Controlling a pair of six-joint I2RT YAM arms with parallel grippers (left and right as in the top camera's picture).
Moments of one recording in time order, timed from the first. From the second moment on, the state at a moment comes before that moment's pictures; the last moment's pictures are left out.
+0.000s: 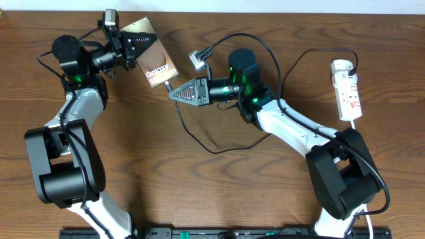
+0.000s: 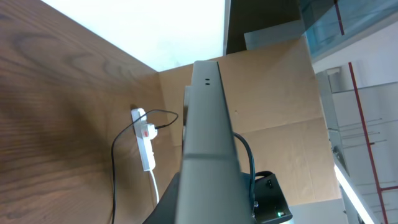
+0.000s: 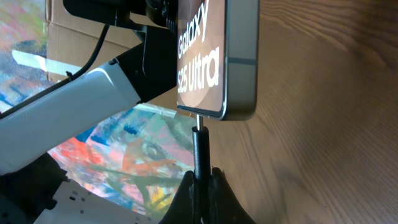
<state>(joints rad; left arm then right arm) 0.21 1.91 1.16 0.94 1.36 -1.51 0.56 1.91 1.23 0.46 -1.07 0.97</state>
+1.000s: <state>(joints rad) 0.21 1.91 1.16 0.94 1.34 -1.51 0.56 1.91 1.23 0.47 -1.04 1.07</state>
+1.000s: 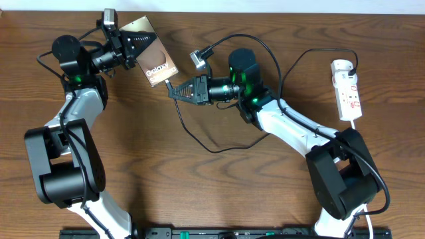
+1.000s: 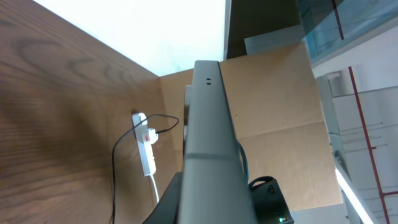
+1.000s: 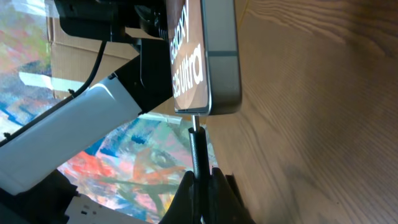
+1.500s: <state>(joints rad) 0.21 1.91 1.16 0.94 1.33 -1.51 0.56 1.91 1.23 0.48 -1.03 1.10</state>
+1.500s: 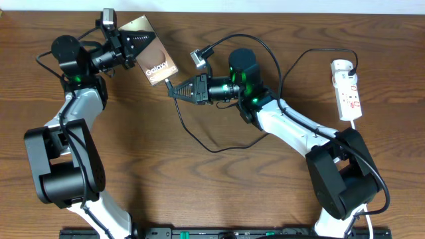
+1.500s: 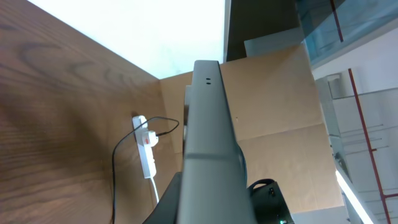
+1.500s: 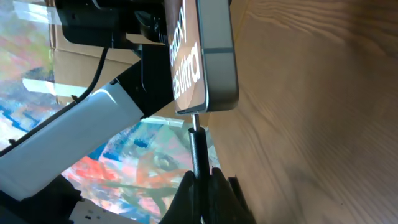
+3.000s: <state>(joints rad) 0.22 1.91 1.16 0.94 1.37 -1.51 0.57 1.91 1.22 0.51 -1.05 1.12</state>
